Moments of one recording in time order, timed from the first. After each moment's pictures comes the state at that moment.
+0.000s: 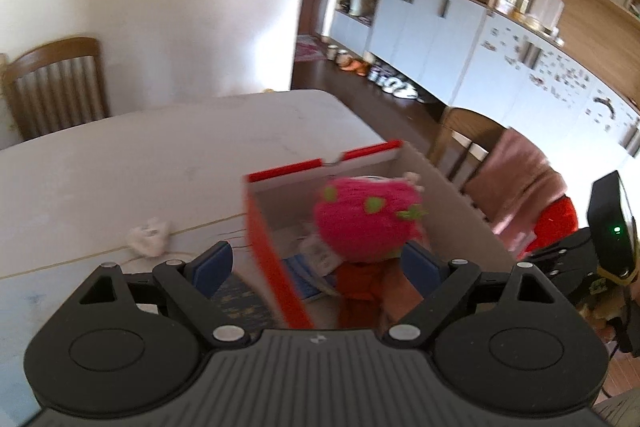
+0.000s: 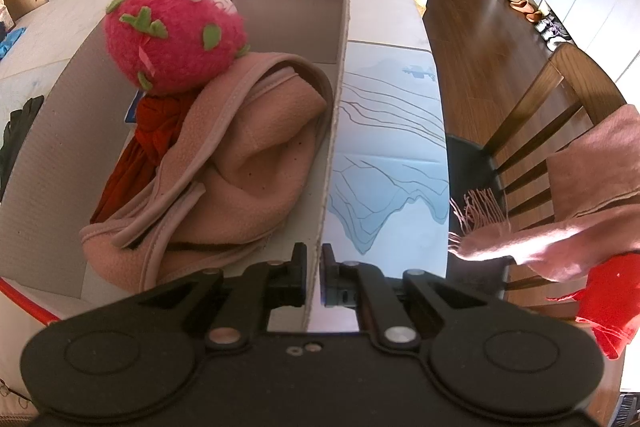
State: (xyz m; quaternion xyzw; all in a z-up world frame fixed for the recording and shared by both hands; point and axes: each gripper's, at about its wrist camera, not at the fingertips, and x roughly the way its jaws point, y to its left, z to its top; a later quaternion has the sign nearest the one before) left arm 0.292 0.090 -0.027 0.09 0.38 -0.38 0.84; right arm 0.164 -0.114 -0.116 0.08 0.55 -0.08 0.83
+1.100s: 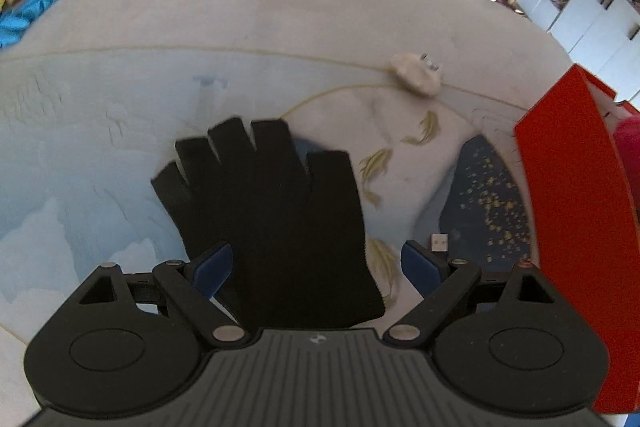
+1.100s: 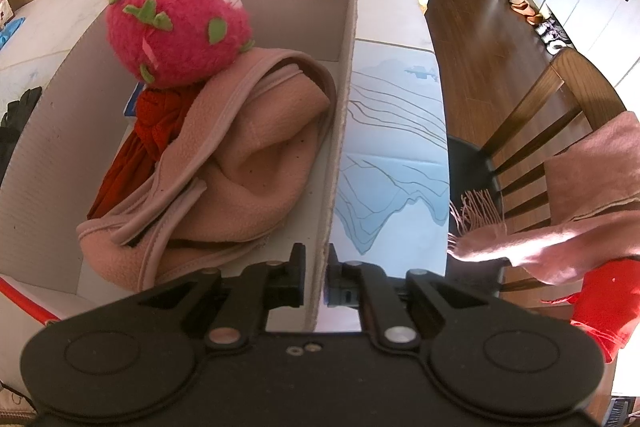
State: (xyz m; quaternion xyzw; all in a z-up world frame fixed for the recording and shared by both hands) left arm 0.363 0.231 -0.152 0.02 0.54 -0.13 0.83; right arm 0.166 -0.110 -0.115 0.06 0.55 -0.08 0.83
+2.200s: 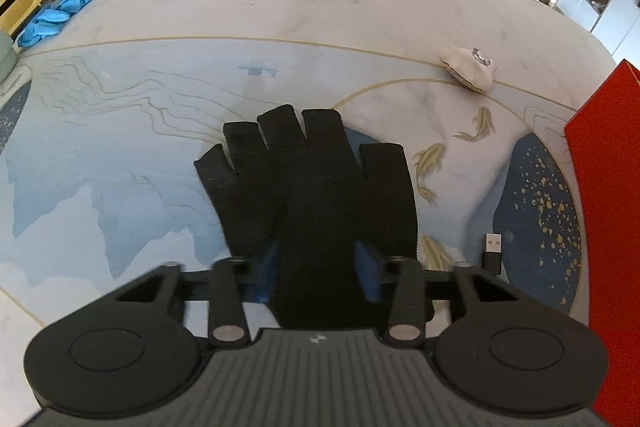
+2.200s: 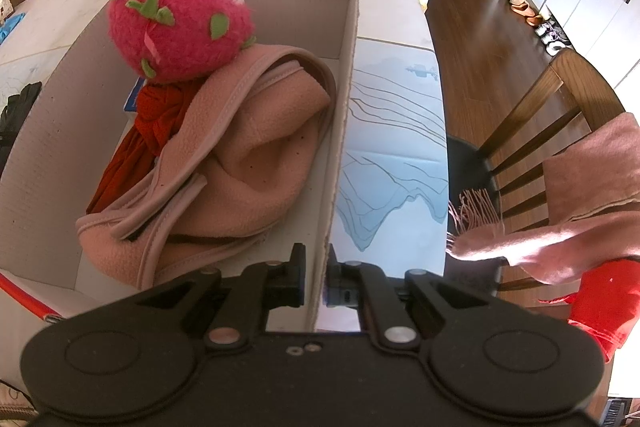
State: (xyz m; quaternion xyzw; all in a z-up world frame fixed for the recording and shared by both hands) left arm 0.358 0.236 -0.162 0.04 0.53 -0.07 0.84; right arm 0.164 -0.109 -0.115 0.06 0.56 -0.08 0.83
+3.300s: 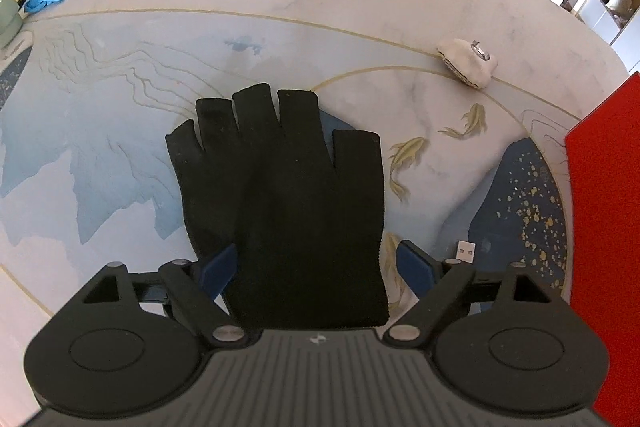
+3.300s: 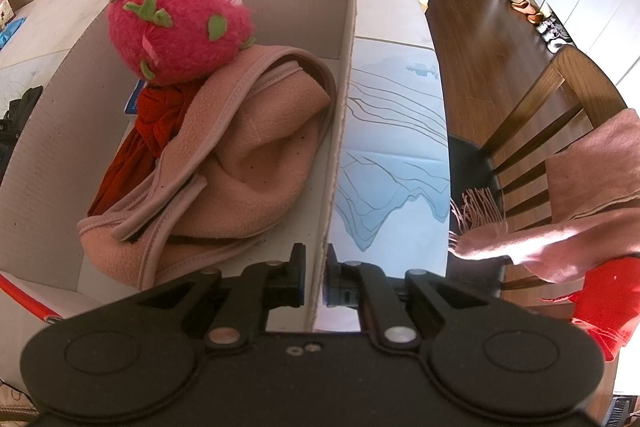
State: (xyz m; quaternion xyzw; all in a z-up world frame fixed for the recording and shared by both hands) left arm 0.361 0.210 -0.168 0.01 0.56 -0.03 0.83; right arm 0.166 -0.111 -0.117 0.07 0.55 -0.08 0.83
